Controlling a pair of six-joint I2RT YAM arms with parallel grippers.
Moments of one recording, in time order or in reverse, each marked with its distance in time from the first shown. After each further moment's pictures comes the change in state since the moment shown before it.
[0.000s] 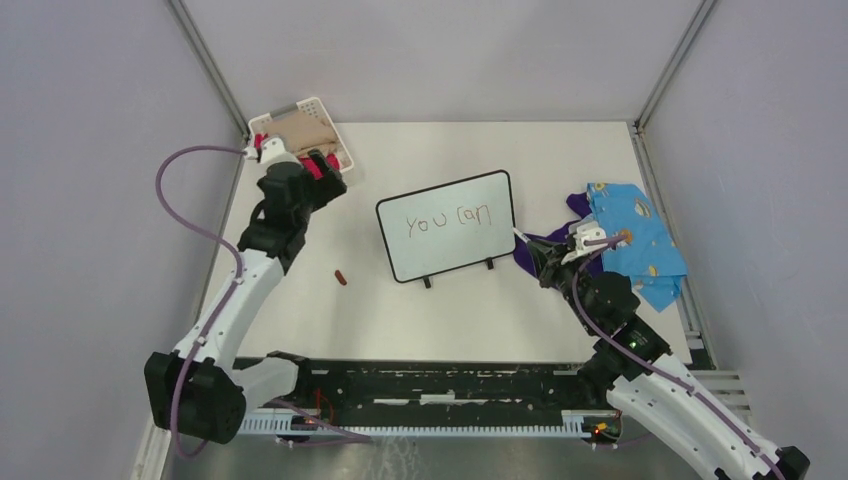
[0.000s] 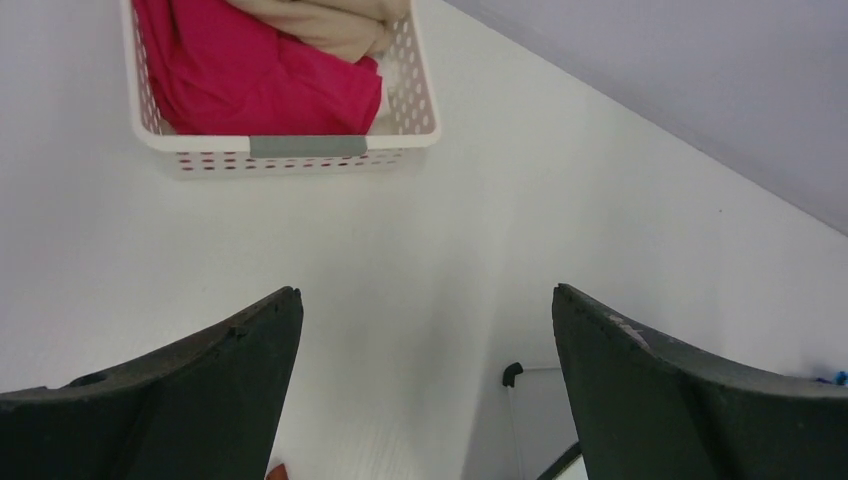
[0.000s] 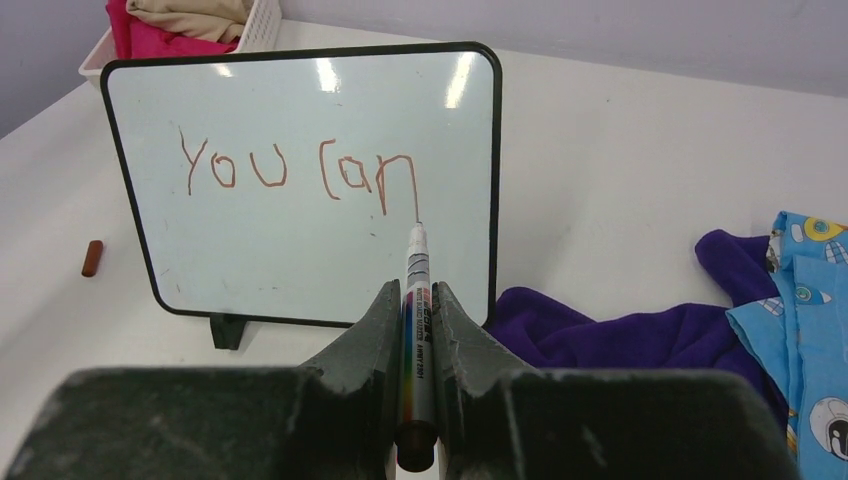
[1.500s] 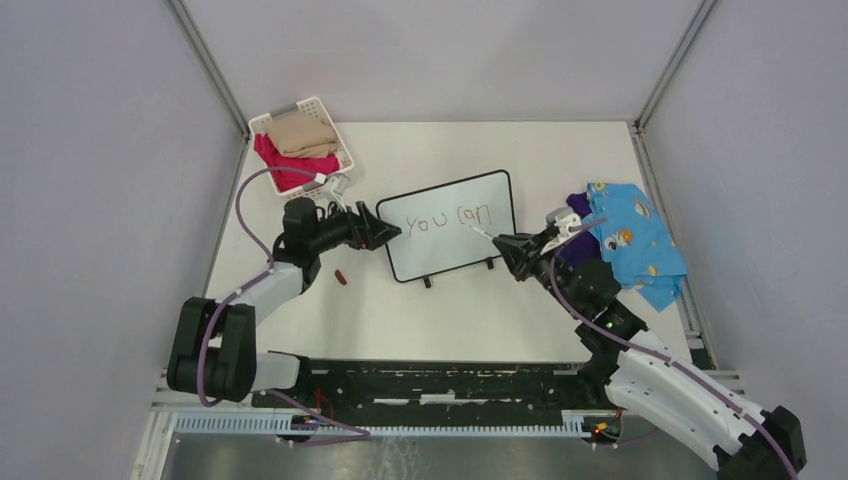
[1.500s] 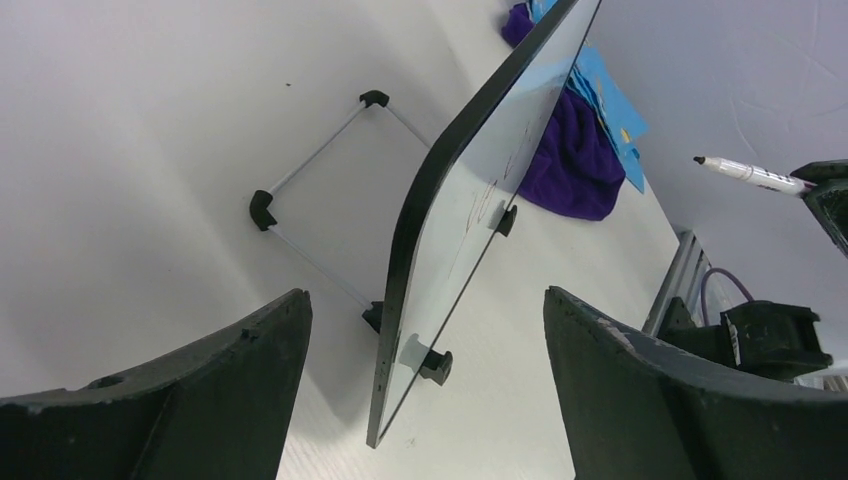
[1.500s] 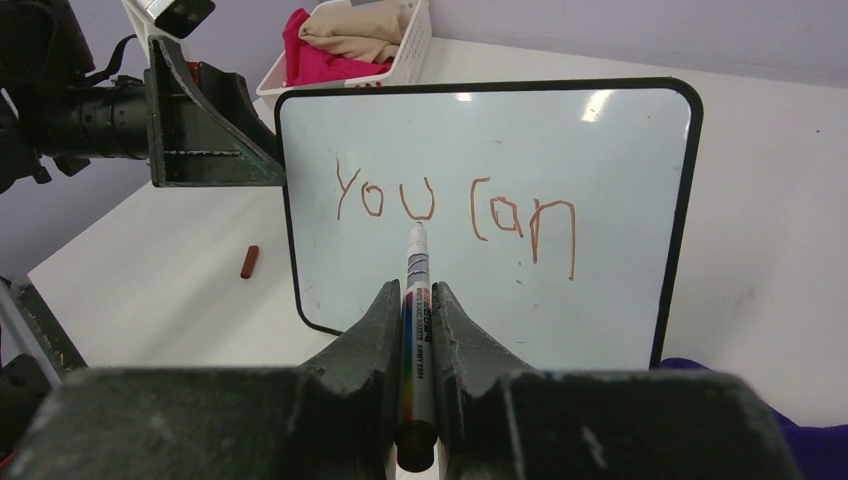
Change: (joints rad) left arm 0.118 0.178 -0.442 0.713 1.109 0.046; right arm 0.019 0.209 0.000 0.290 -0.229 0.137
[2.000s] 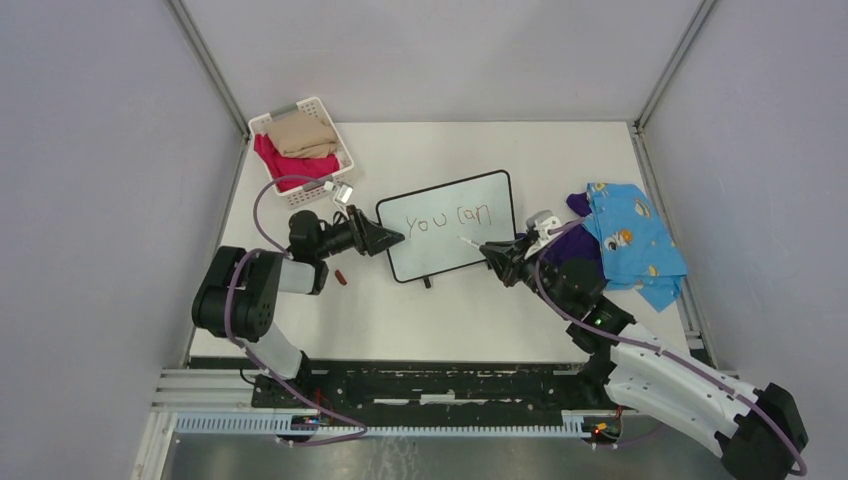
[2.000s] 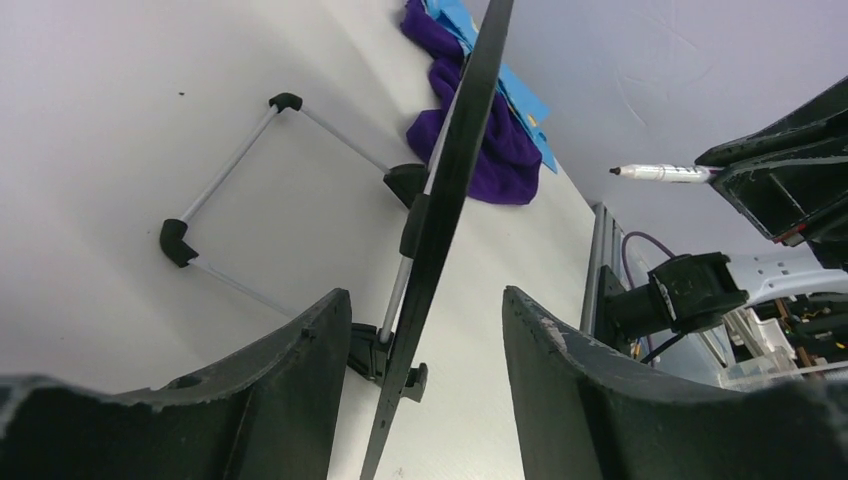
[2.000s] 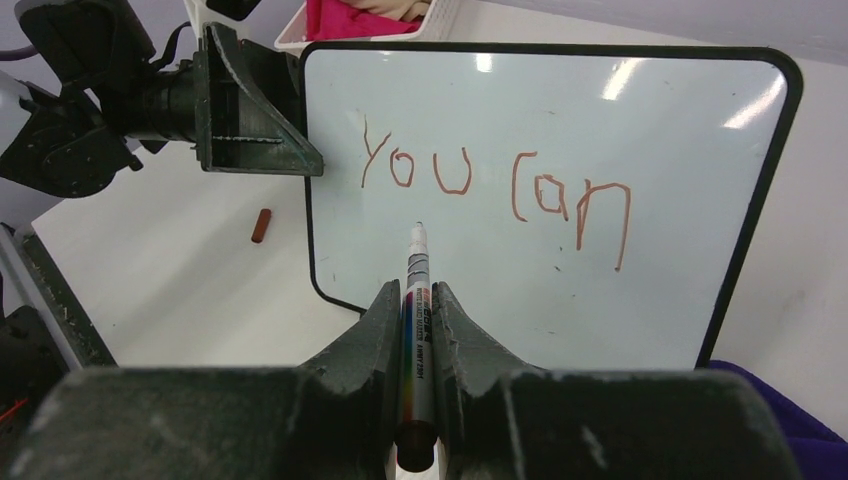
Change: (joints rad) left arm 0.021 0.327 -0.088 0.636 0.229 -0.203; right arm 0.074 0.092 0.000 0.040 0.014 -0.028
